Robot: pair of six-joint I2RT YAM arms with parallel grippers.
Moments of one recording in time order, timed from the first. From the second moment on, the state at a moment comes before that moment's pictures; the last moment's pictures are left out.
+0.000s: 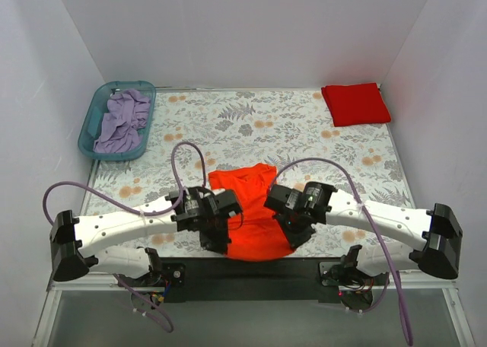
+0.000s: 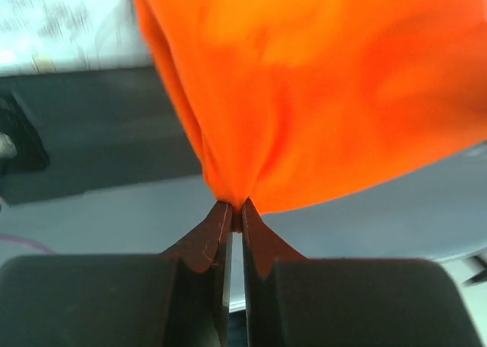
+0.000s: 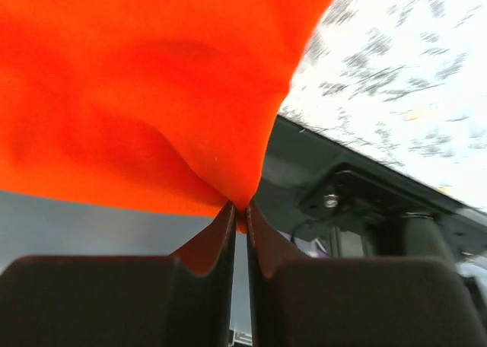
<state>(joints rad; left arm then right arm) -1.26 1.21 0.99 -1.11 0.03 -1.29 1.19 1.24 0.94 -1.13 -0.05 0.70</state>
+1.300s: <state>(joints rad) -0.45 1.58 1.30 -0.86 0.07 -0.75 0.62 1.83 1.70 -1.16 -0.04 0.21</state>
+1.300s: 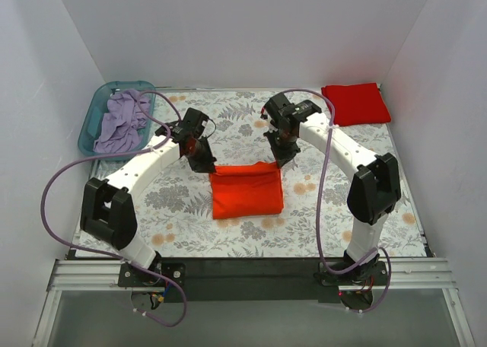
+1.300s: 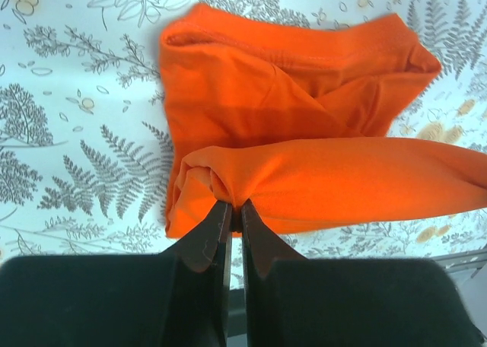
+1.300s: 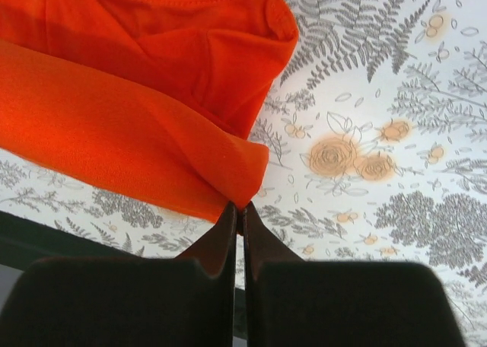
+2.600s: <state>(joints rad) -0.48 1.41 0.80 -0.14 0.16 -0.75 0.45 1.43 0.85 -0.02 -0.47 0.31</state>
